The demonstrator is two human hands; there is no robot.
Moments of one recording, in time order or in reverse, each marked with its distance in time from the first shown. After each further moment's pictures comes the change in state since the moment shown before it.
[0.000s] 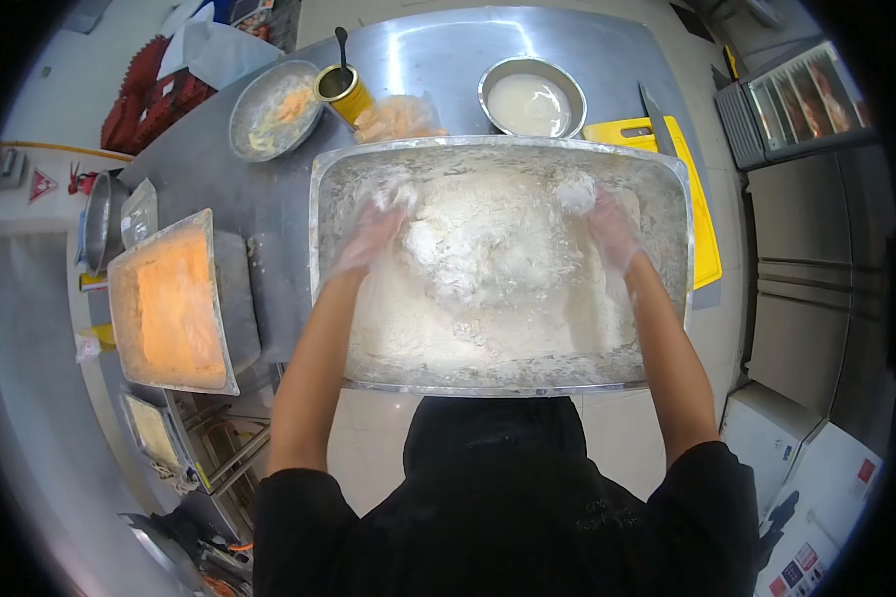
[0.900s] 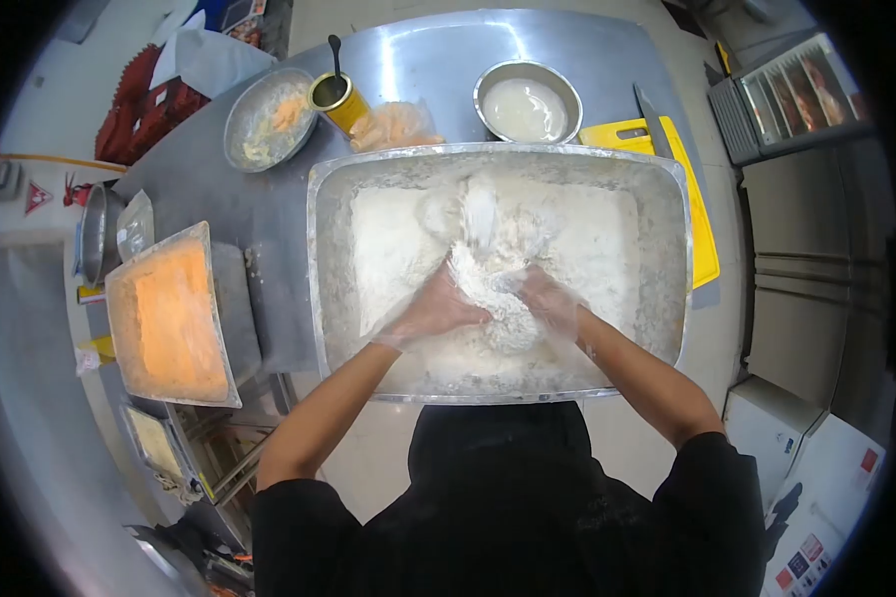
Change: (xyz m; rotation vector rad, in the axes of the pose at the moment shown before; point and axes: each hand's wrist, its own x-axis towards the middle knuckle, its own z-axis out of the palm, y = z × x) left_hand -0.054 -0.016 0.075 0.039 -0.401 0.332; right_hand -0.018 0.063 0.096 0.264 -0.333 0.112
